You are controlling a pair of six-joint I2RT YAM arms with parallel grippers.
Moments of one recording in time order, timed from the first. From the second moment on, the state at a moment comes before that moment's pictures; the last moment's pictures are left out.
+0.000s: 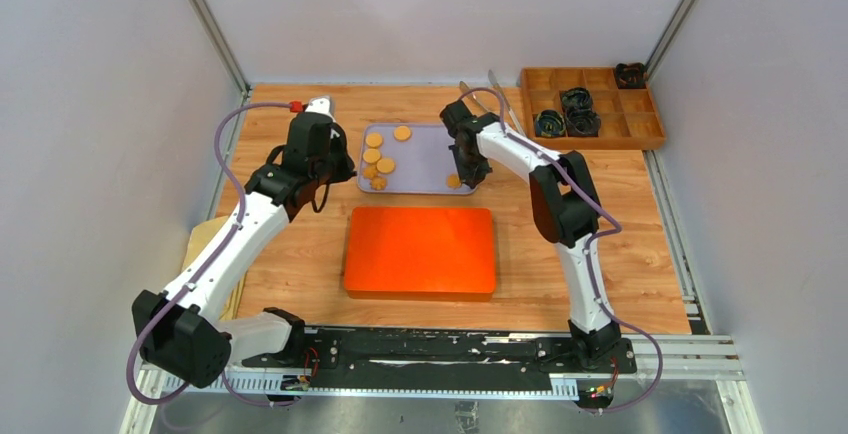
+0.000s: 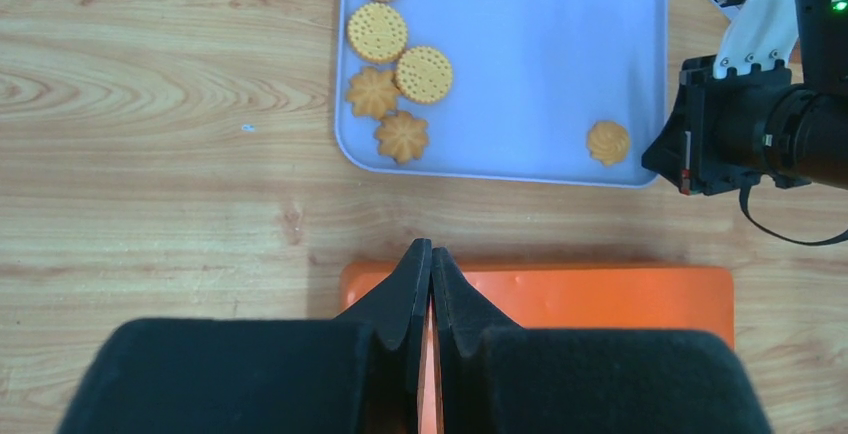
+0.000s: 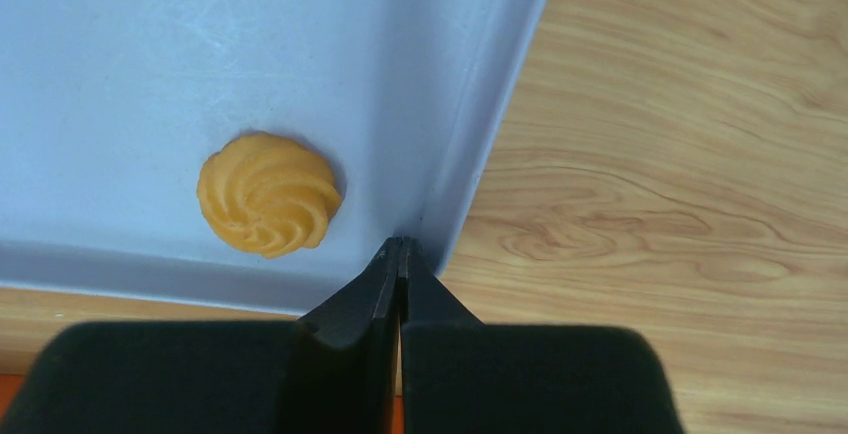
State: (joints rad) left arm -0.38 1.19 1.10 -0.51 -0.15 -0.44; right arm 0.54 2.23 1.83 -0.85 0.17 0.27
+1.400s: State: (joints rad) left arm -0.38 1.21 1.08 -0.50 -0.12 -0.44; right arm 0.31 2.39 2.25 -0.79 0.21 0.08
